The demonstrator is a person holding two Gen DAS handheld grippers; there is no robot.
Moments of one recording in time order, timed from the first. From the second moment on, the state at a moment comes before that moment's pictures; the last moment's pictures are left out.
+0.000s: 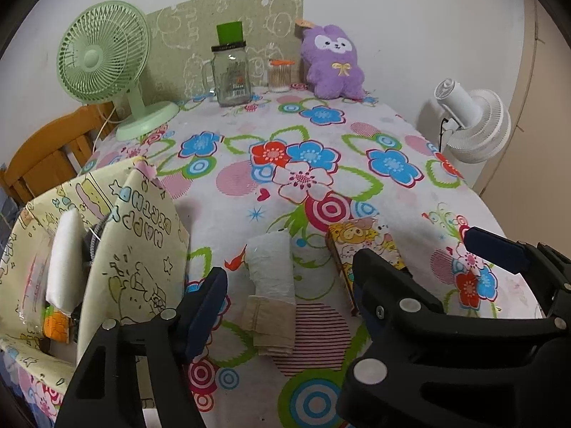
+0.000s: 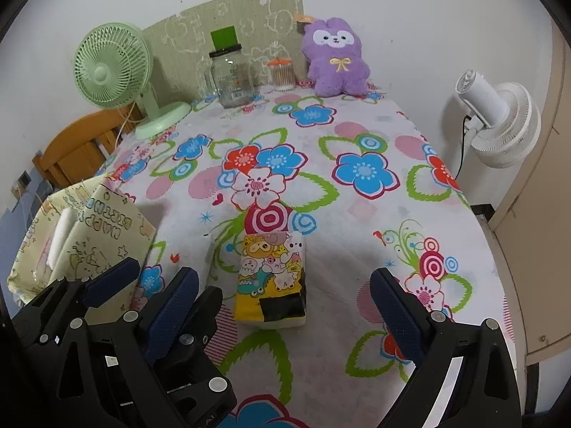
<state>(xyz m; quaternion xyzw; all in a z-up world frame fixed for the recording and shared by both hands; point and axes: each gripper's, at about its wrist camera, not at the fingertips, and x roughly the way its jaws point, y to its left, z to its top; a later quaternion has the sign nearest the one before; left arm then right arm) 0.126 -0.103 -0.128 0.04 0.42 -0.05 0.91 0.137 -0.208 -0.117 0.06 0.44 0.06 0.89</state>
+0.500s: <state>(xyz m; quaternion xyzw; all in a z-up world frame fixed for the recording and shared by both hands) 0.142 -0.095 -0.157 0.02 0.47 -0.04 0.88 0.156 -0.200 -0.143 0.05 0.47 0.07 0.88</state>
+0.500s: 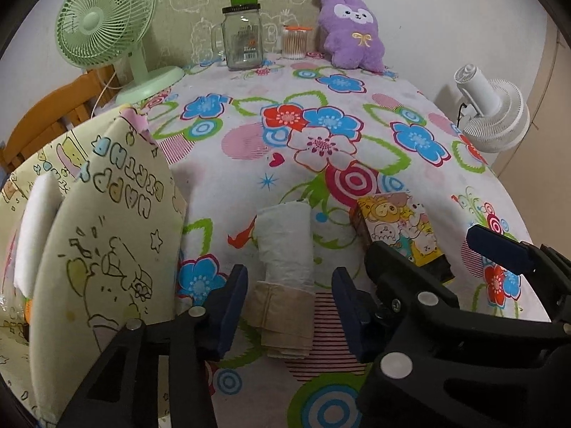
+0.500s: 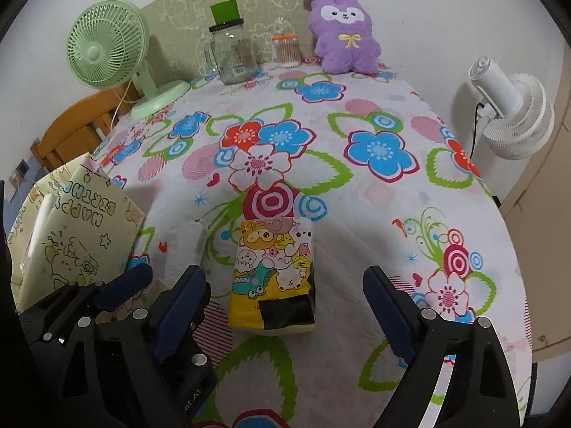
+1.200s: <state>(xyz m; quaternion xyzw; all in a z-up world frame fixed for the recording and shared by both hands) 0.146 -0.101 -0.161 0.04 0.47 -0.06 0.88 0.172 -0.193 -0.161 0.05 0.50 0.07 0.86</state>
